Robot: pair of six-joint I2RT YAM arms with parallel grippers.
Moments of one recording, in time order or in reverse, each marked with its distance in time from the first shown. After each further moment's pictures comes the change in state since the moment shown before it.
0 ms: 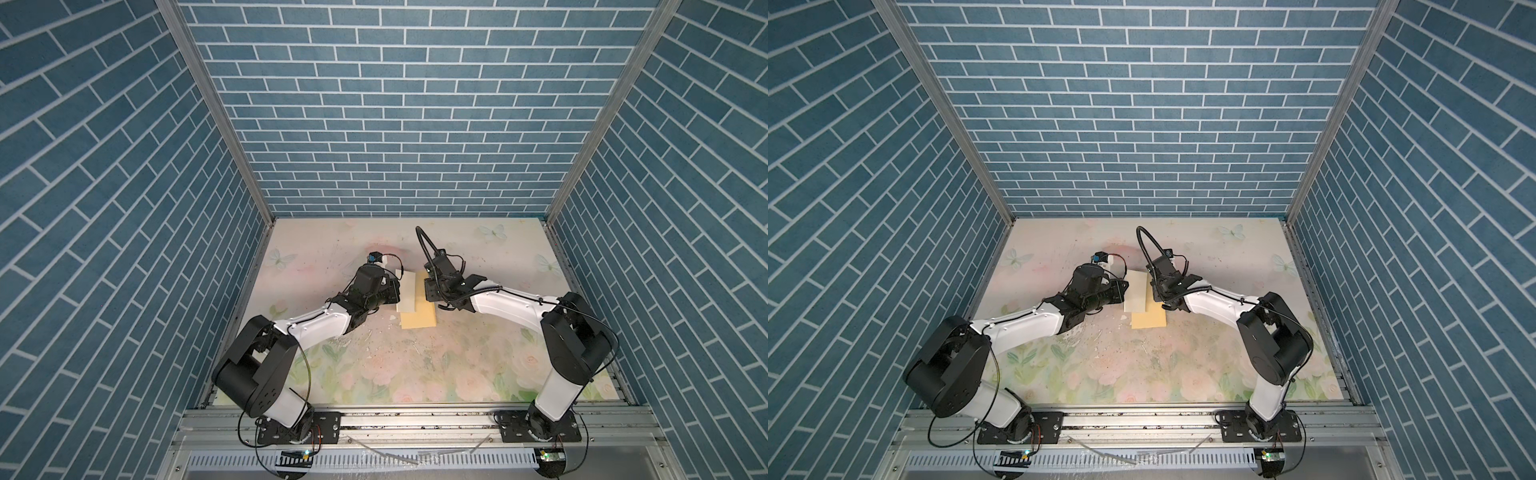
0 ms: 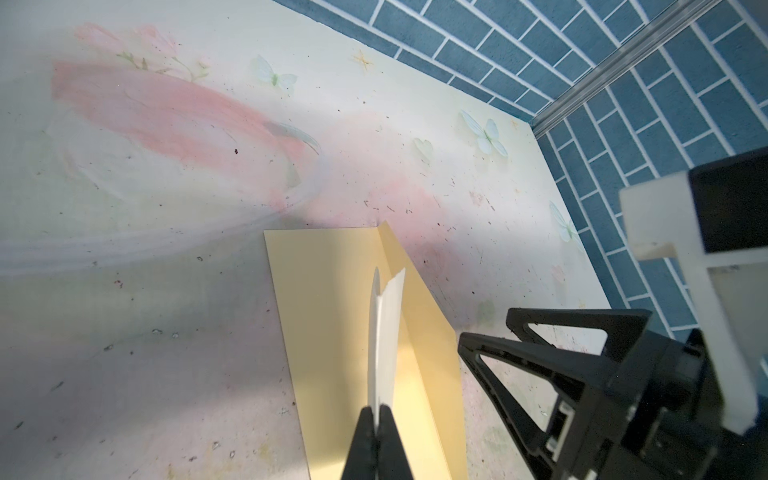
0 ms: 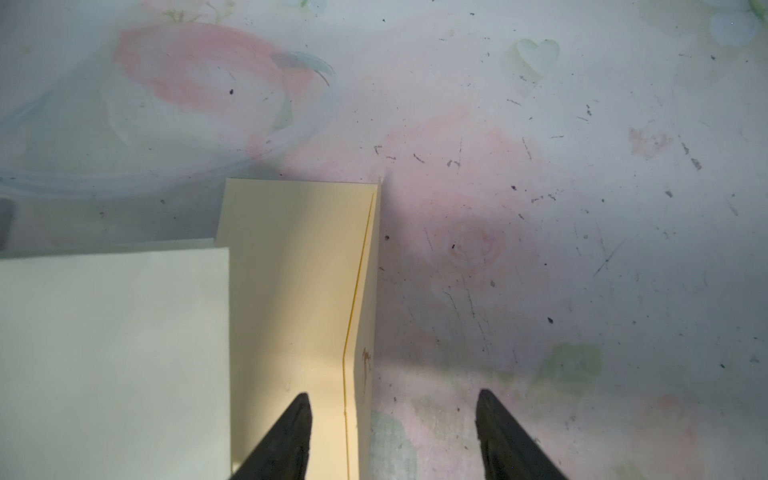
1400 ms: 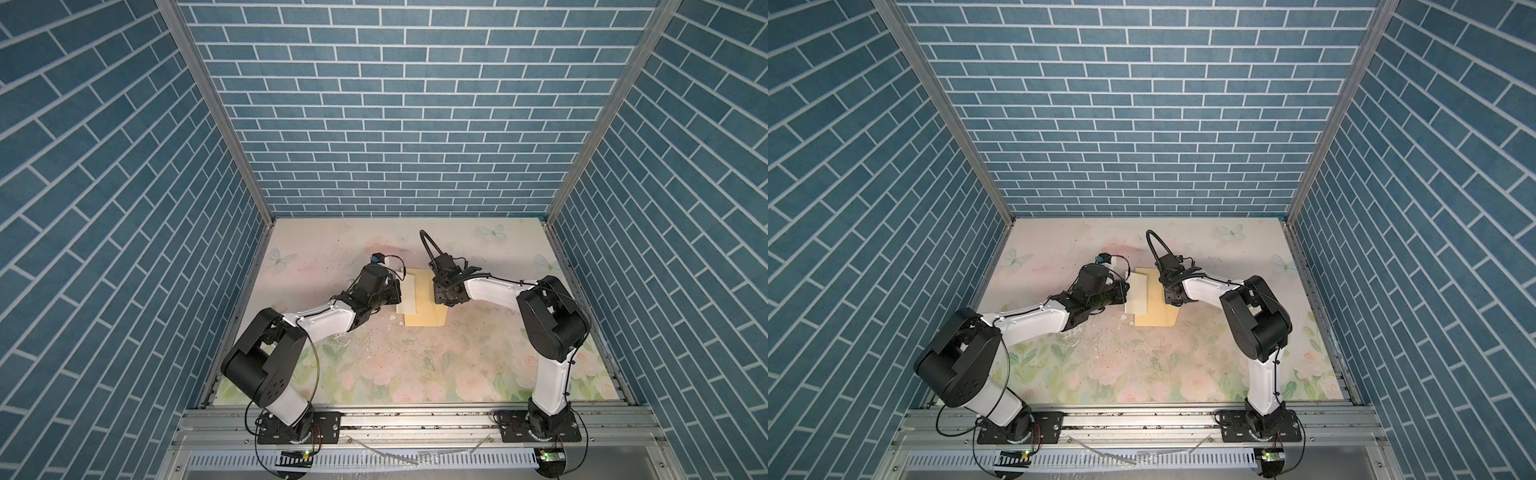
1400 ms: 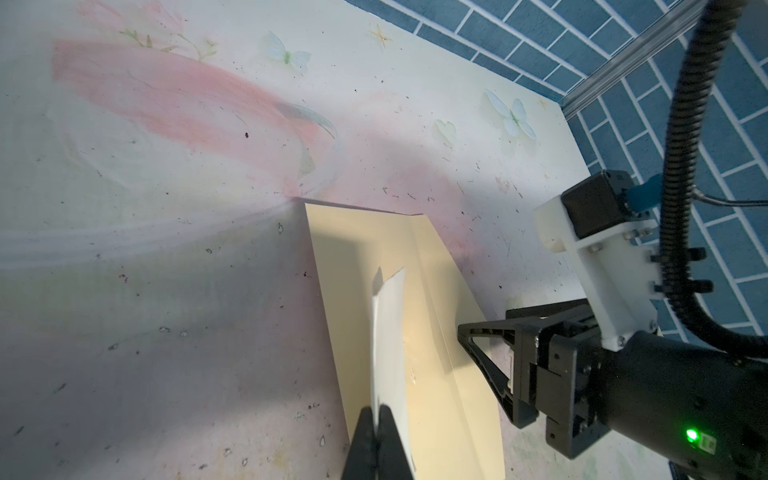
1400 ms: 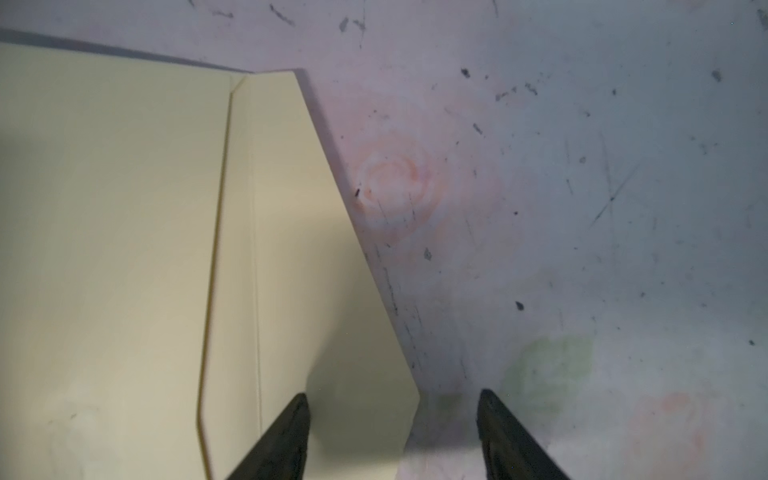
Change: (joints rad) left arm -0.005 0.060 0.026 -0.016 -0.021 0.021; right arm -0.110 0.169 0.074 -0.129 -0.064 0.014
